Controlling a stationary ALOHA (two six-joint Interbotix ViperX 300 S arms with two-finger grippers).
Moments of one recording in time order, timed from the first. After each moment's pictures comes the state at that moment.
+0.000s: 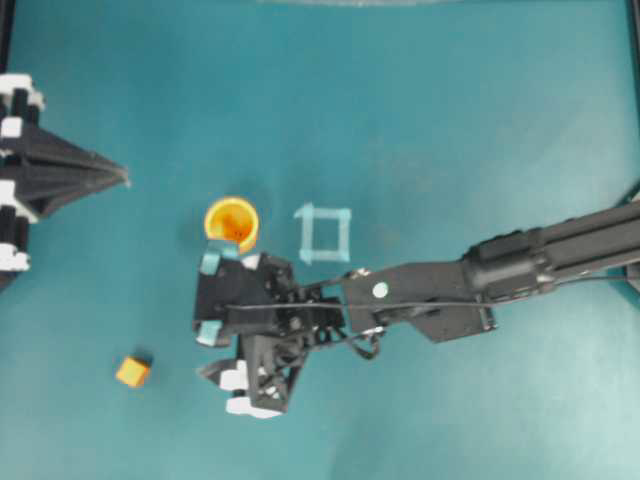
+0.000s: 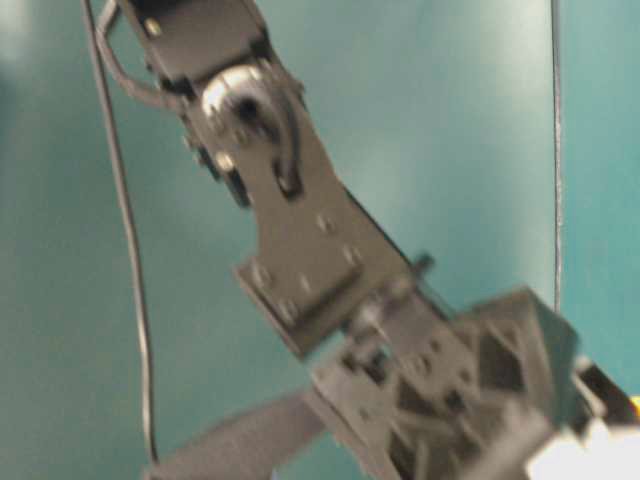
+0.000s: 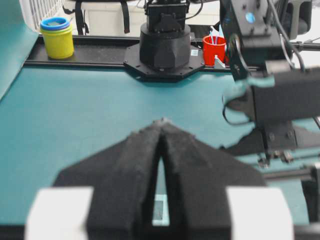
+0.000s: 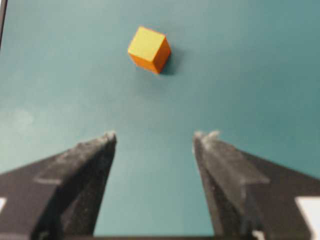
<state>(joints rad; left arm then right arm) 0.02 -0.95 1.15 0.01 -0.22 0.00 0.20 0.42 0.03 0.00 0.16 0.35</state>
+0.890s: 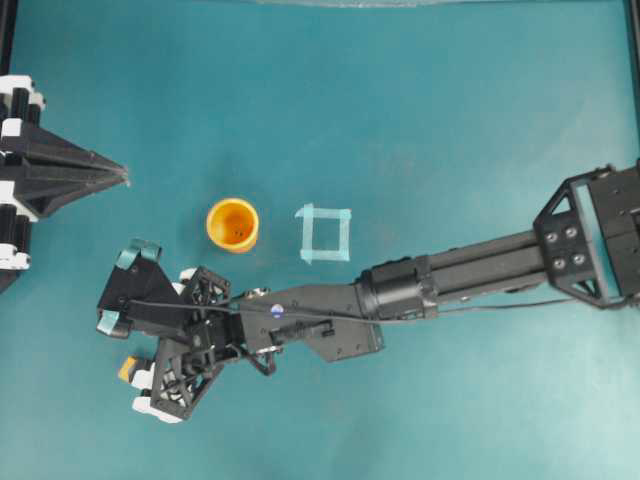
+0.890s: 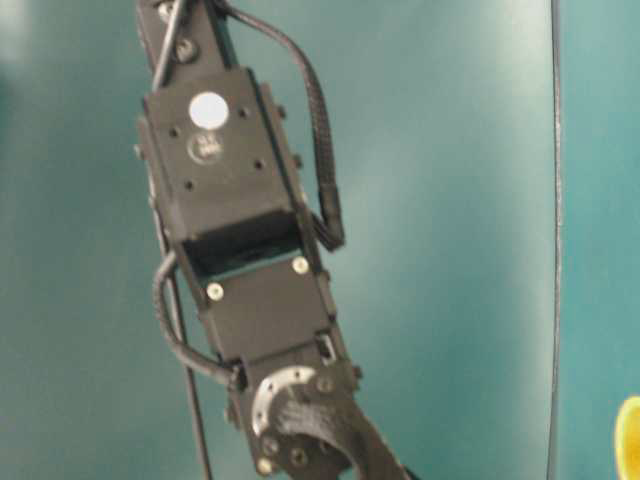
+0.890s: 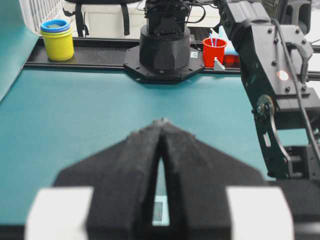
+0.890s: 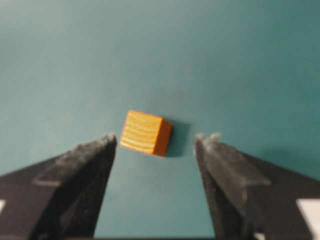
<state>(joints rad) 0.02 -0.95 1.15 0.01 -0.22 -0.01 0.19 0.73 -0.47 -0.06 0.51 0.61</state>
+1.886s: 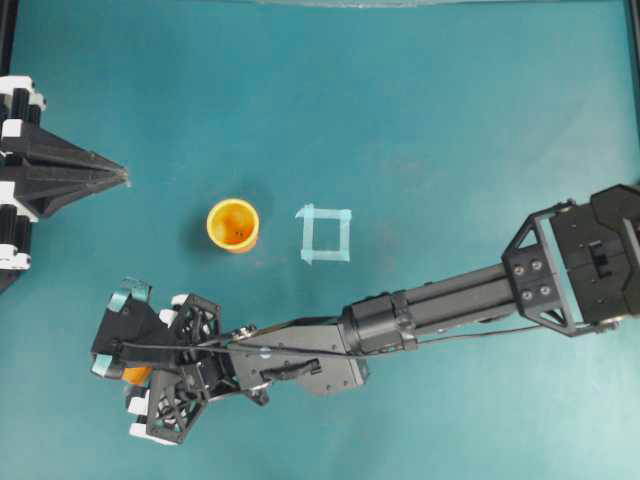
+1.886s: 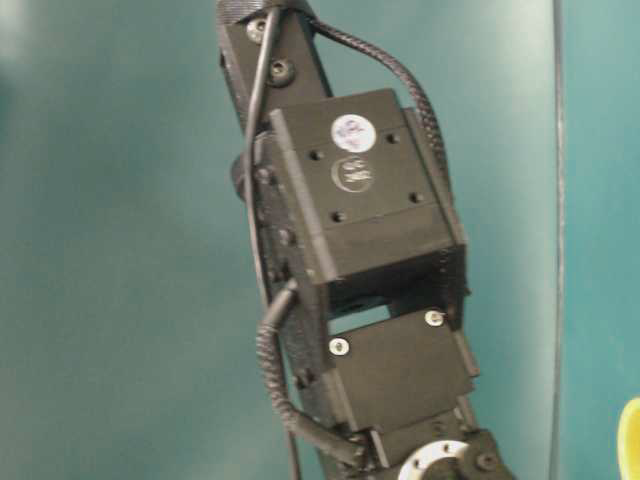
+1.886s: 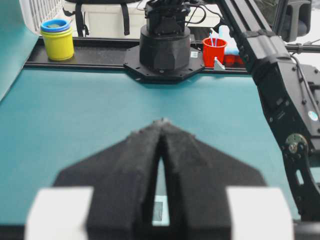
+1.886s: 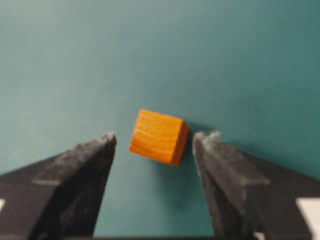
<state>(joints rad) 0.02 -0.95 1.15 0.01 -0.21 -0.01 0.24 0.85 -0.57 -0.22 0.49 0.71</state>
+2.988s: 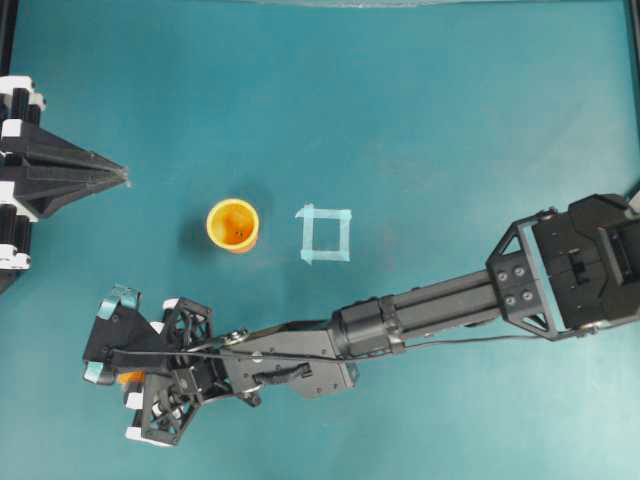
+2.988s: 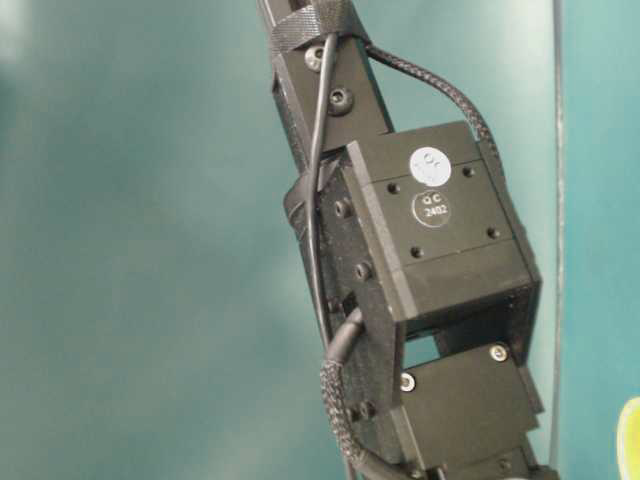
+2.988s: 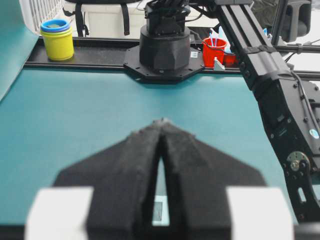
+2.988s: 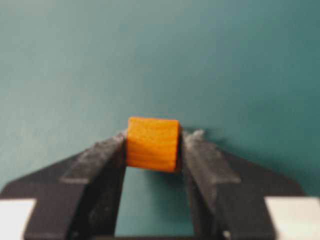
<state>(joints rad) 0.02 -0.95 1.15 0.01 -0.21 -0.02 0.24 0.91 -0.64 -0.25 0.47 0.71</state>
